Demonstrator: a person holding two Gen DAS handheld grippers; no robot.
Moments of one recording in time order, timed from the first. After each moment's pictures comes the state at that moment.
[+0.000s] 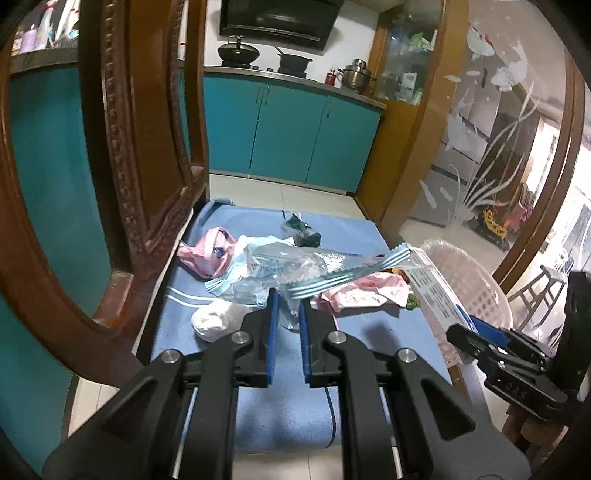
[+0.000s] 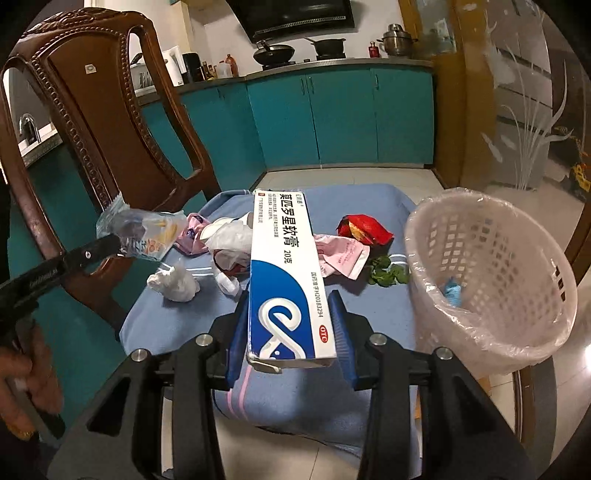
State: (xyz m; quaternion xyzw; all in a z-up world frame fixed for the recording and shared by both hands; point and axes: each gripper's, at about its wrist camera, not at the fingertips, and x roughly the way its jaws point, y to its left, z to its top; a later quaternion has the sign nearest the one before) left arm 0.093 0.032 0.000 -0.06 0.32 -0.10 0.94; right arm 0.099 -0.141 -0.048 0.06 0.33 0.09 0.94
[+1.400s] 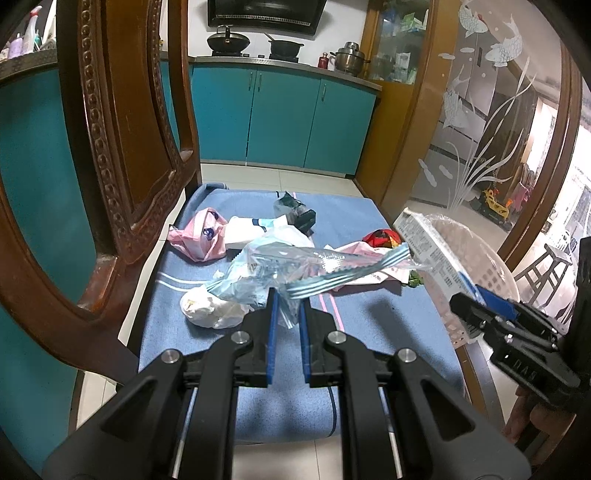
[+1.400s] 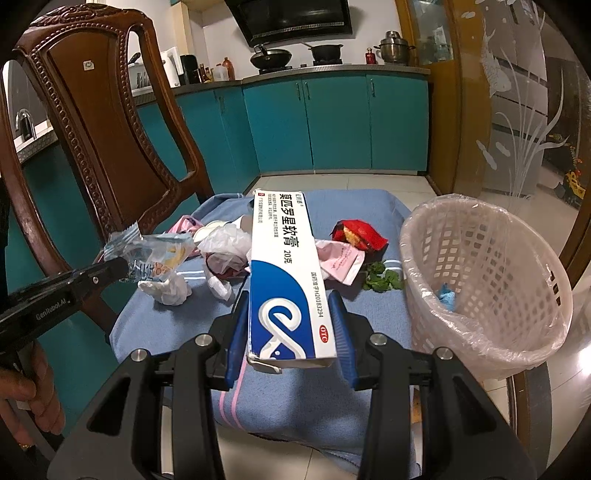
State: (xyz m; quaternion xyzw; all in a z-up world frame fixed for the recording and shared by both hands) left arm 0.099 0.020 -0.014 -0.04 0.34 -0.11 0.93; right arm 0.093 -0.144 -0.046 0.06 0.31 0.07 0.95
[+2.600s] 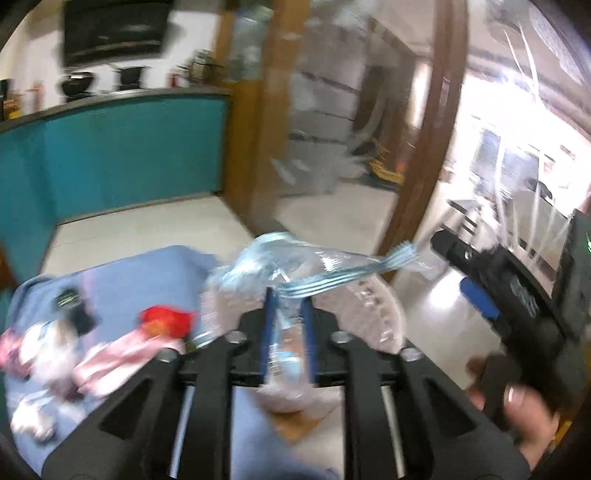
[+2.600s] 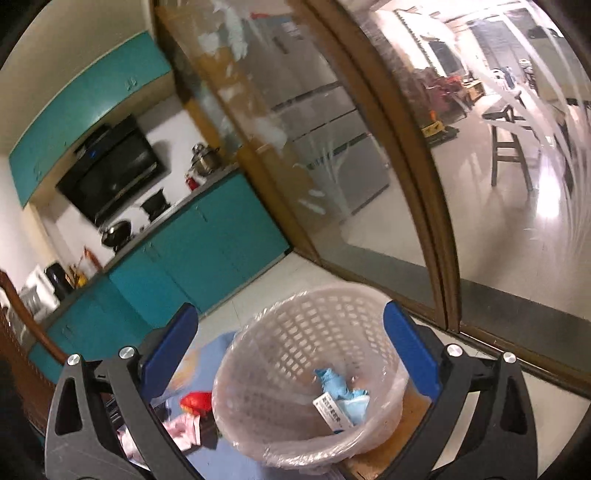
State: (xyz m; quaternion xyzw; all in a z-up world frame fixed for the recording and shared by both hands) left arm 0.140 -0.237 0.025 0.04 0.29 -0.35 0.89; right arm 0.039 -0.356 -0.022 0.31 0.10 -0.21 0.92
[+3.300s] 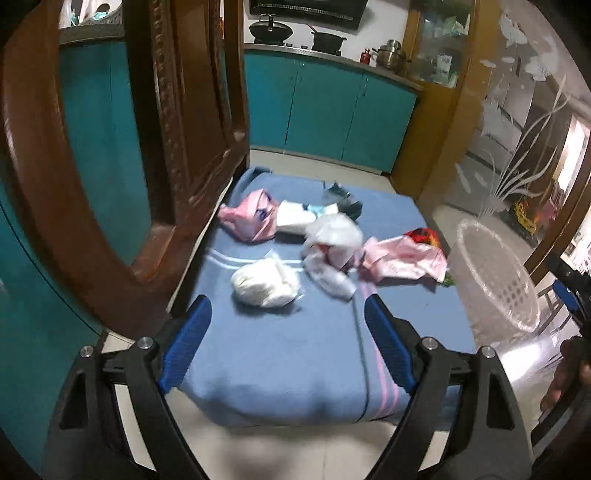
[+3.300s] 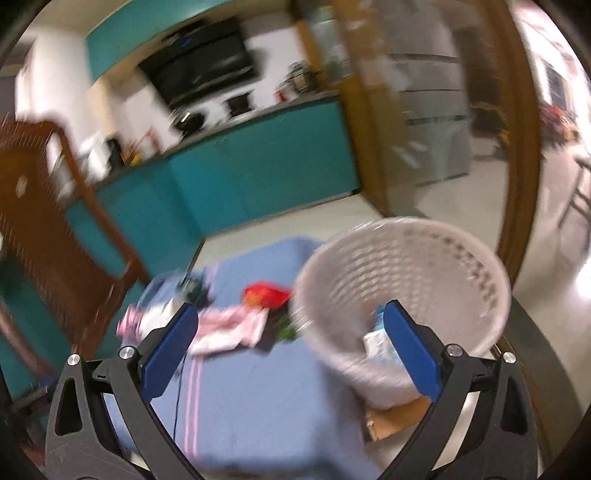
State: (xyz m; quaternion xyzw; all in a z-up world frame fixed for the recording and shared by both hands) left arm 0.102 0.046 -0.022 -0.05 0.37 -0.03 0.93; right arm 0.081 -0.200 -0.029 0.14 0.26 -0.03 0.96
